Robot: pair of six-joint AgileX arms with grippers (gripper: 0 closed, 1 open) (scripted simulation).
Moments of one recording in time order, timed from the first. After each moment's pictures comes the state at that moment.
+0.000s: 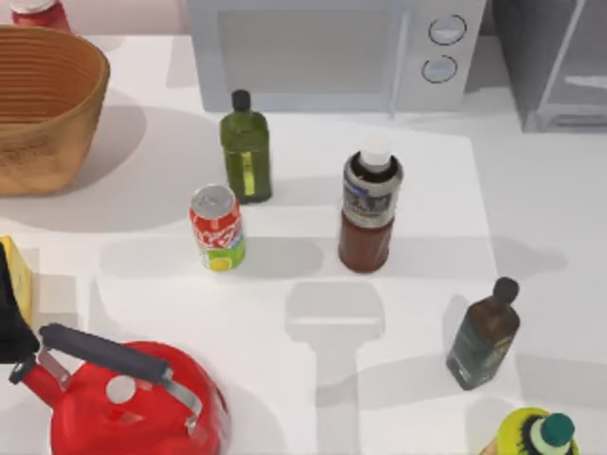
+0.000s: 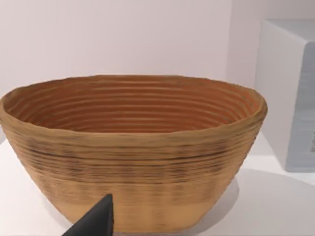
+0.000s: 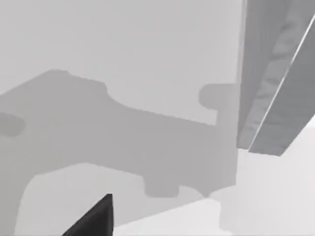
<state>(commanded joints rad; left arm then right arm) 0.00 0.00 0.00 0.00 0.00 0.00 -1.53 1.51 1.23 -1.49 -0.79 -1.73</state>
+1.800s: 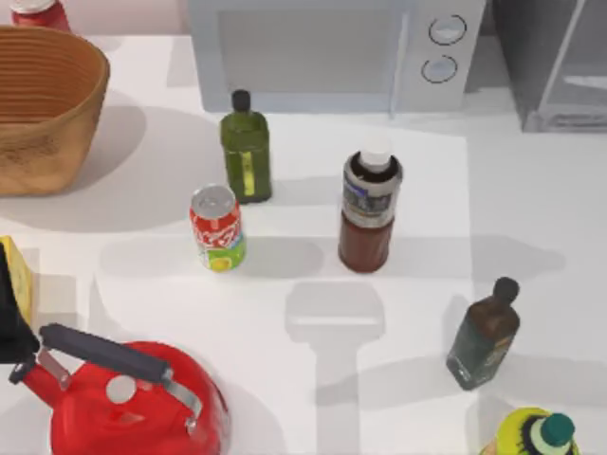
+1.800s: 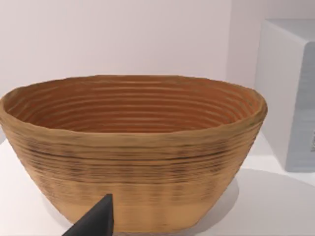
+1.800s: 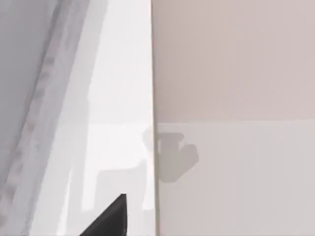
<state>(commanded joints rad) 0.00 0.00 0.00 0.00 0.00 0.00 -1.09 1.84 1.30 -0.50 -0.78 -0.85</state>
